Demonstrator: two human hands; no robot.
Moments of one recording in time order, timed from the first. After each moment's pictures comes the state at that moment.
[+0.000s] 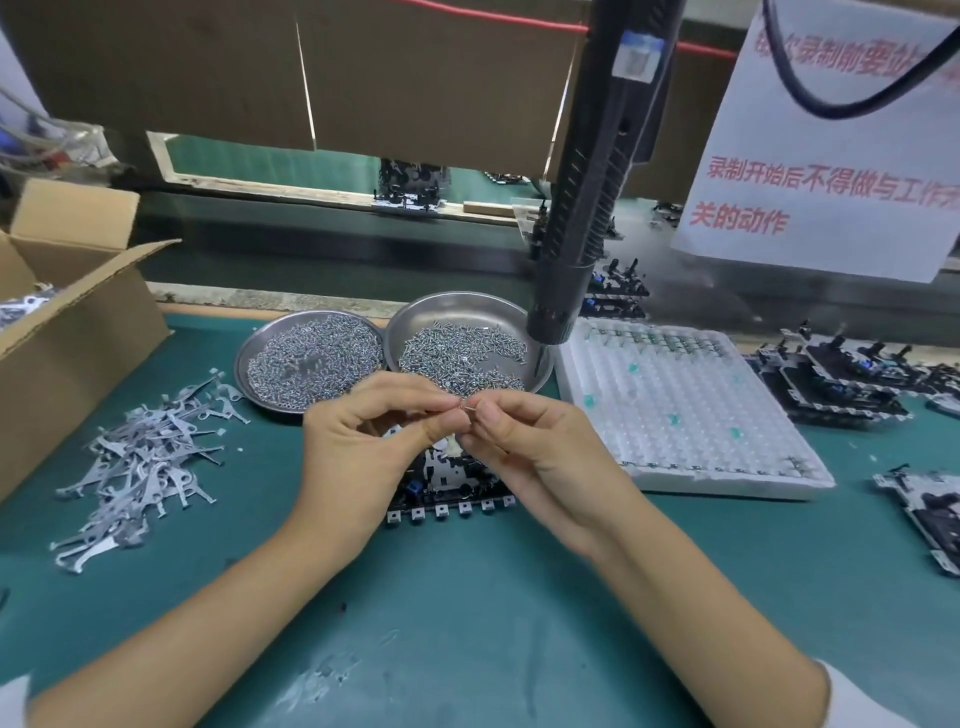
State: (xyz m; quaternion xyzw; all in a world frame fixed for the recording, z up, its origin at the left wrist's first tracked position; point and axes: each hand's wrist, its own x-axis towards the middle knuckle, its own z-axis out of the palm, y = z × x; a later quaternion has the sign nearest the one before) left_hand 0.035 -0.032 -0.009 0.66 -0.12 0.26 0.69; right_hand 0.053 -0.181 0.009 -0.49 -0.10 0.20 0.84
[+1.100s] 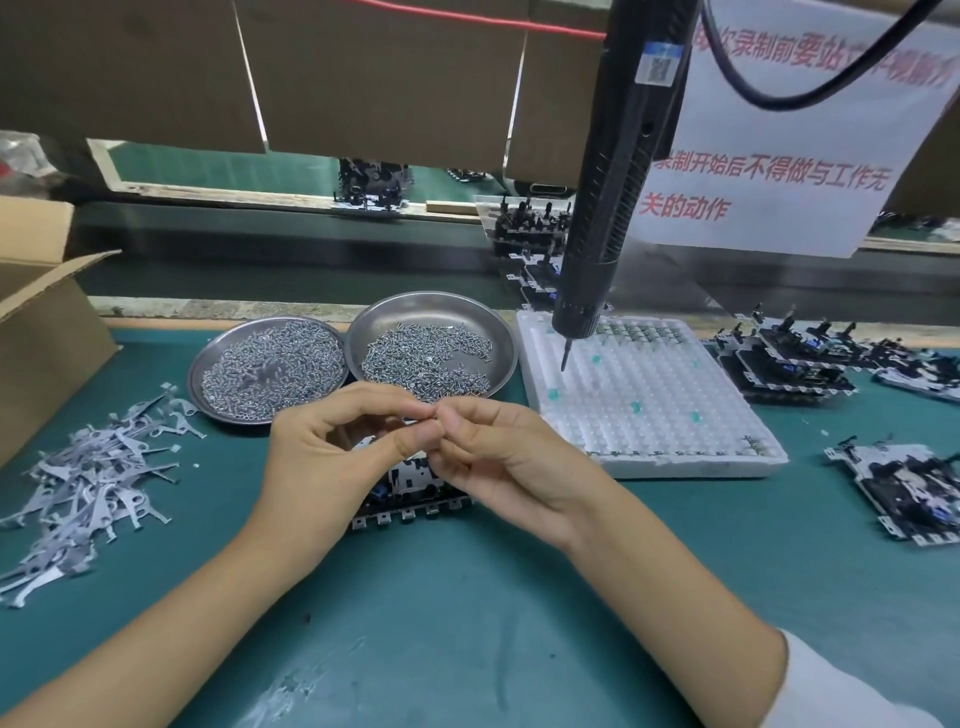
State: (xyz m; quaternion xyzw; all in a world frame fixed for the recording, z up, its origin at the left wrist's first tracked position) left_hand 0.030 -0.033 -0.006 0.68 -0.16 0.20 0.69; right_hand 0.051 -0.187 0.013 -0.48 -0.08 0.29 0.83
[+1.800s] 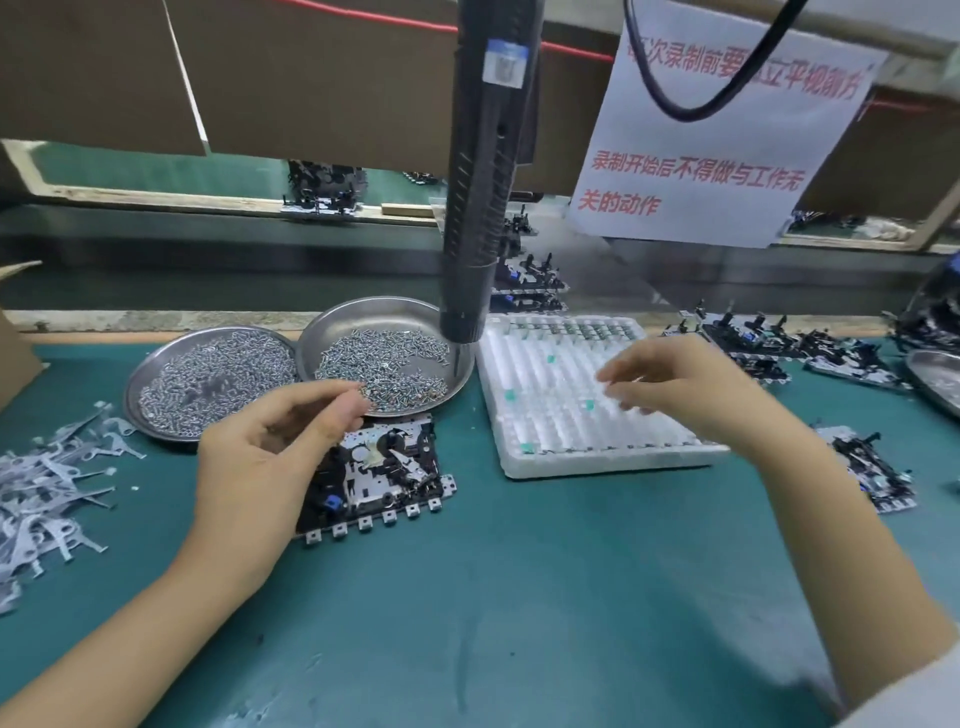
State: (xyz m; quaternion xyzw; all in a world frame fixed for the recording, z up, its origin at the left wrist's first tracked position) left_hand 0.029 -0.030 -0.003 0.69 -0.05 0.21 0.69; right_hand 0.073 -0.327 0.062 -0.93 -0.04 0.01 0.35
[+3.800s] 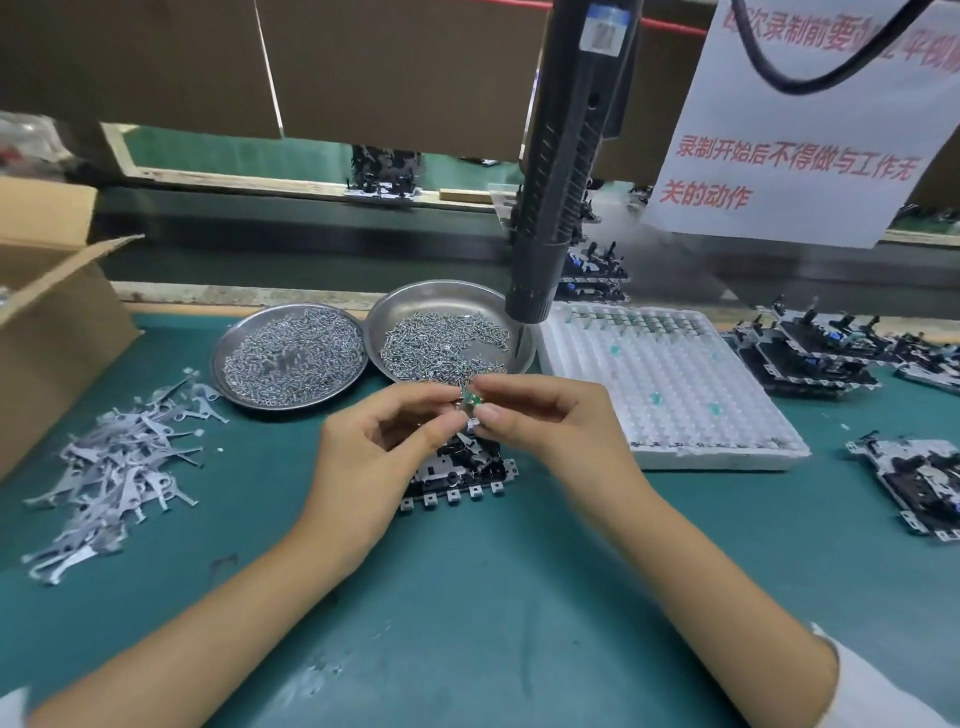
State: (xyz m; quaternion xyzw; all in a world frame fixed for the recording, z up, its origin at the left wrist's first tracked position) left_hand 0.028 -0.043 -0.014 0.68 -0.08 0.16 0.71; right_hand 0.048 -0.200 0.009 -0.67 -0.09 0.05 0.73
